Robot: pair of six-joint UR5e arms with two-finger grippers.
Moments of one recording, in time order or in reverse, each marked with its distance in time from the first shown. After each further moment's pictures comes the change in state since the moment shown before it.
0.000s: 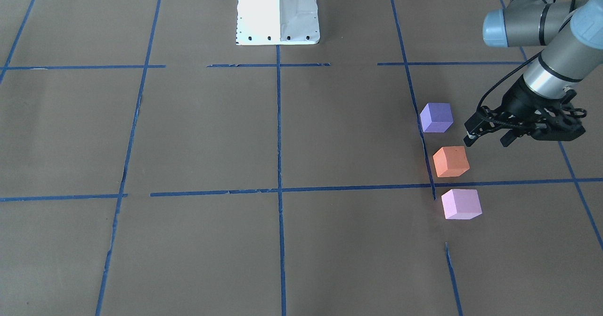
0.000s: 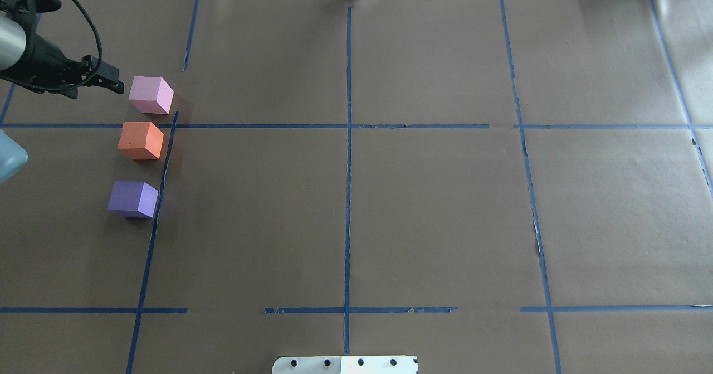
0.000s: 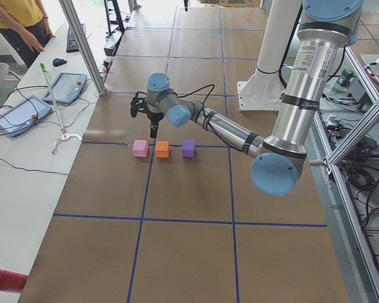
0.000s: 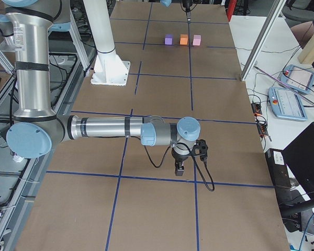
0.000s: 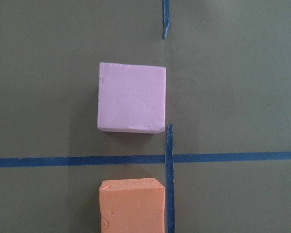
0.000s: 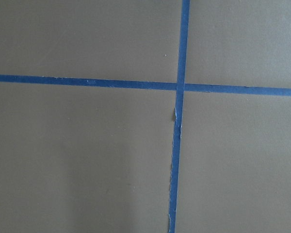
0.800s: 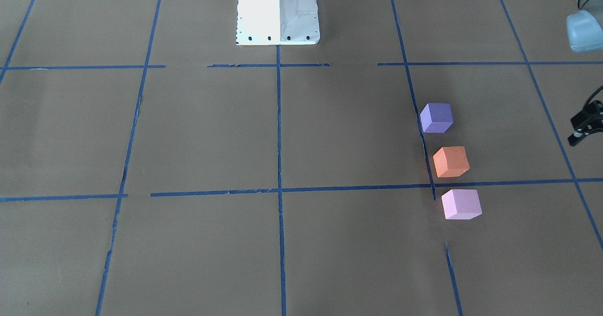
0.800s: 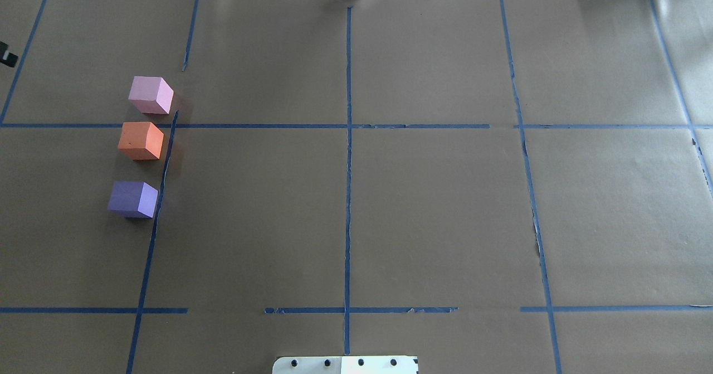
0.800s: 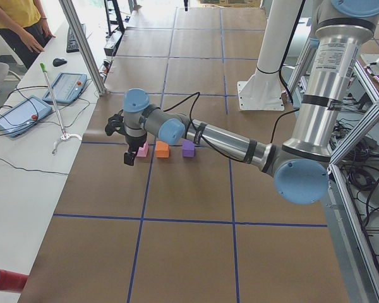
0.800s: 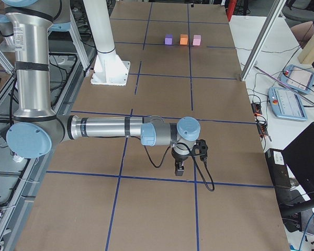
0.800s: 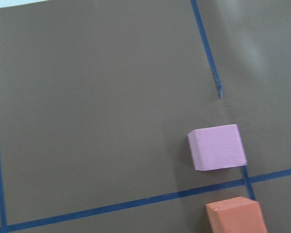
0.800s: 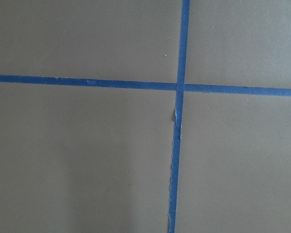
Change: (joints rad) left arm -0.327 0.048 0.154 0.121 -0.109 0.748; right arm 0.000 0.000 0.000 0.000 0.000 0.000
